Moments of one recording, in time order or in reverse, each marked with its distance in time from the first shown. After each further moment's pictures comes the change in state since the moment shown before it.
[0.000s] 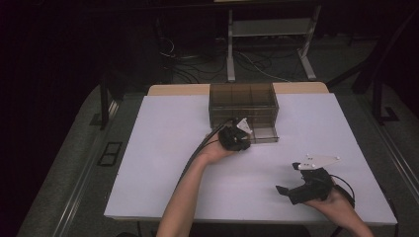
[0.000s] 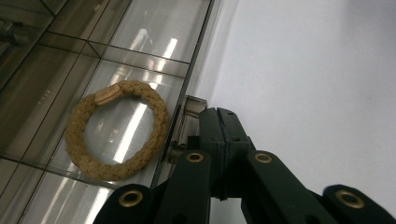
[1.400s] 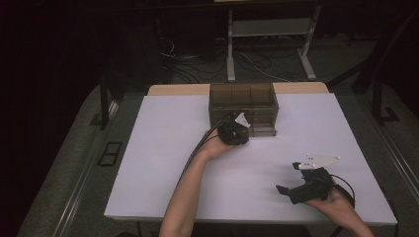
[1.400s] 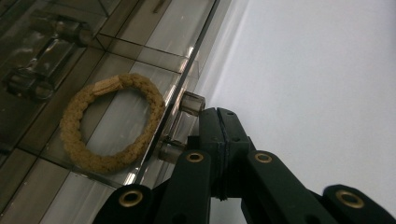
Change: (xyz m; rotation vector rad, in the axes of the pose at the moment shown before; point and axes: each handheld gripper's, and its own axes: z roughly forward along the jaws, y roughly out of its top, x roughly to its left) left arm 0.020 -0.001 0.007 -0.020 0.045 -0.048; right arm -0.001 0.000 0.000 -0.004 -0.002 -0.001
